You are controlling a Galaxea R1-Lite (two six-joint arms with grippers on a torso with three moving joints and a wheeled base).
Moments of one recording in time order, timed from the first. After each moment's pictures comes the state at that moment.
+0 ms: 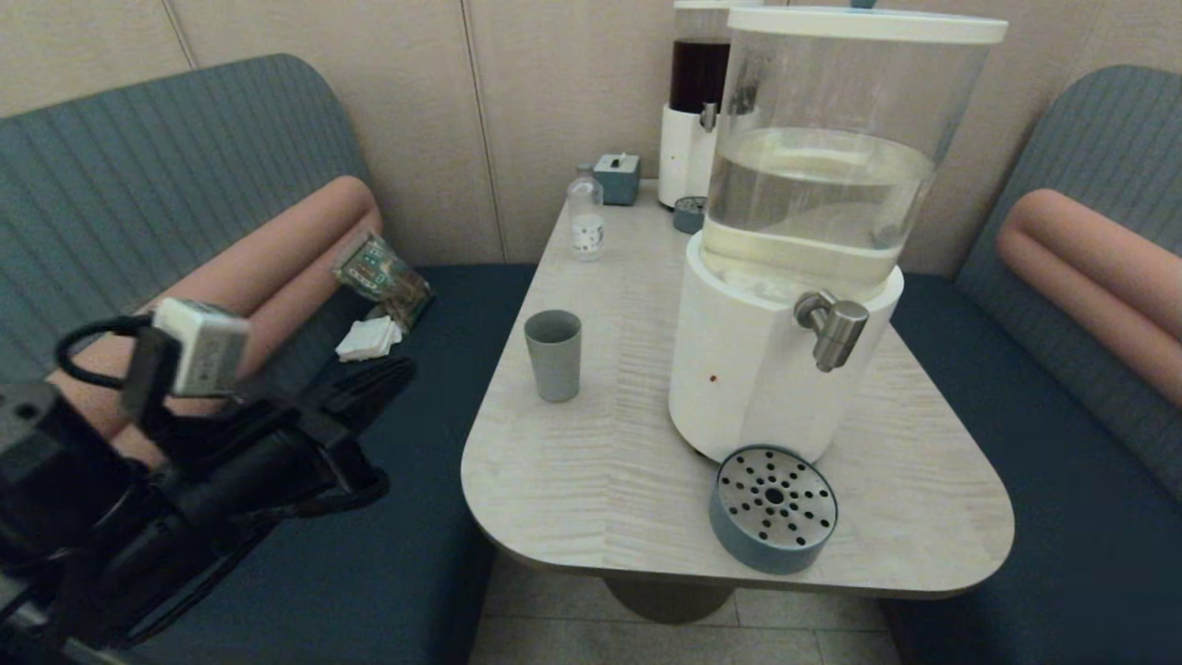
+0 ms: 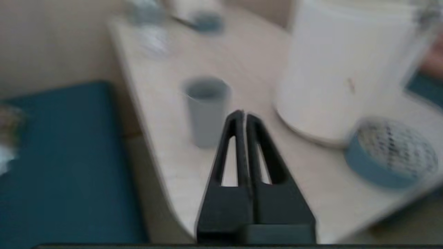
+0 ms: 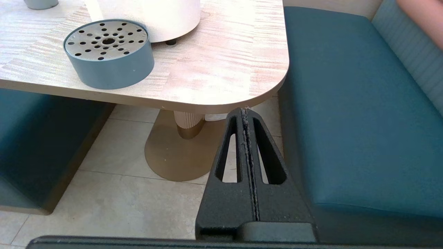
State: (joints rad) left arm -0.27 1.50 -0.27 -1.39 -0.23 -0.02; right arm 0.00 0.00 0.00 0.01 0.00 -0.01
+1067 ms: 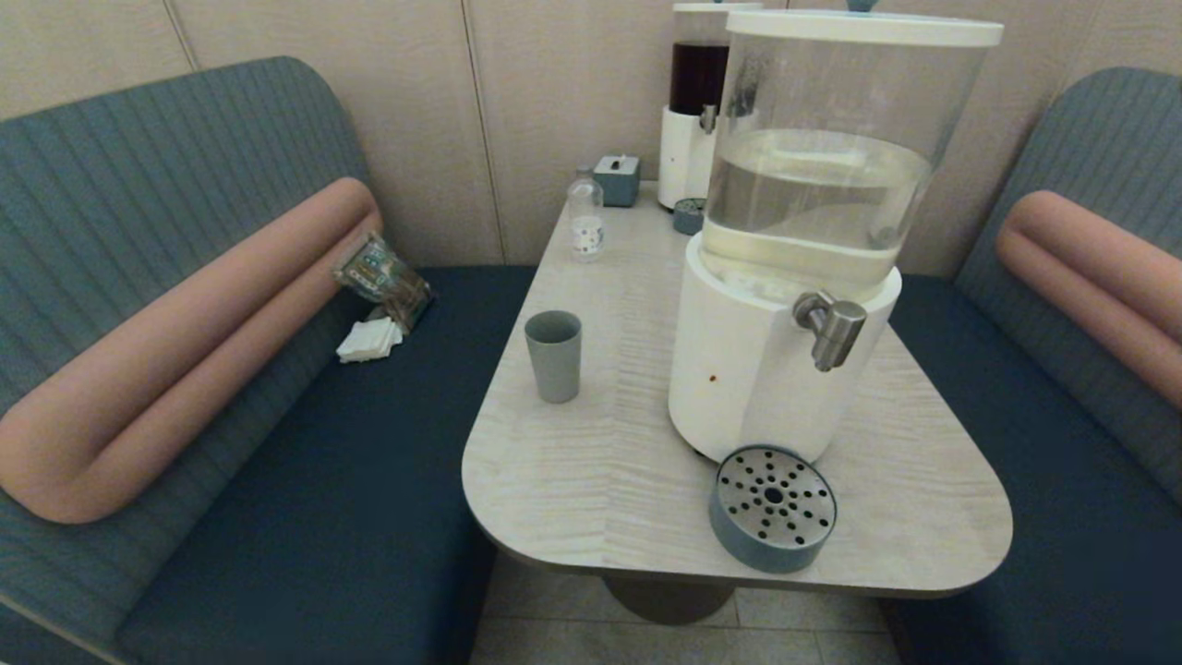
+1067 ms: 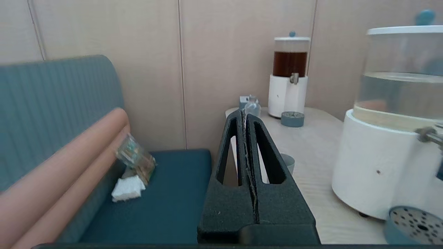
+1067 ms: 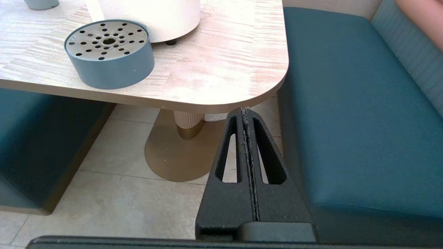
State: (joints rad) left arm 0.01 0.38 -0.30 -0.59 -0.13 -0.07; right arm 0.00 0.00 0.00 0.01 0.00 -0.01
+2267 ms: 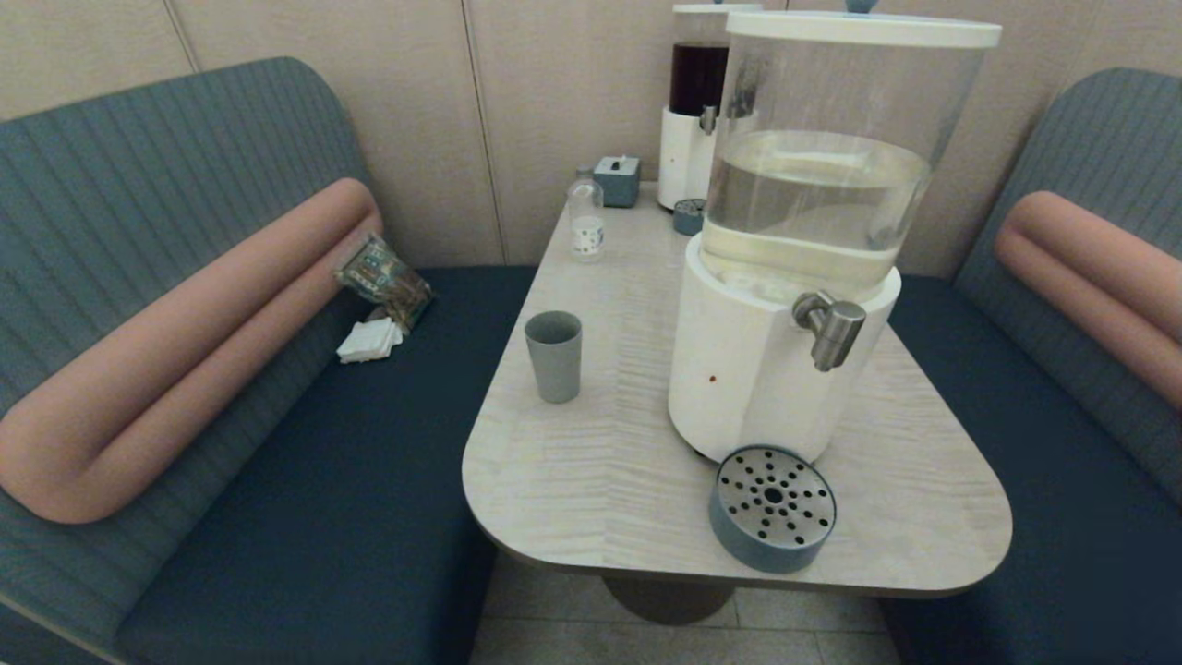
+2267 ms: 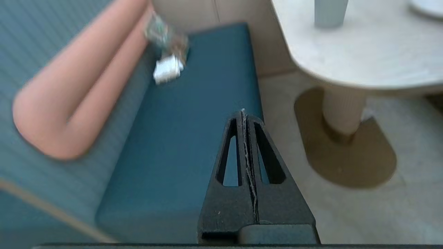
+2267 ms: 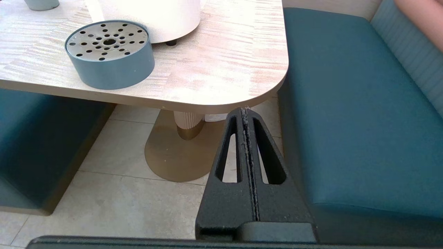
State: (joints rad) left arm 0.01 0.00 0.00 -0.04 -0.05 0.20; right arm 0.00 0.00 0.00 0.01 0.00 -0.01
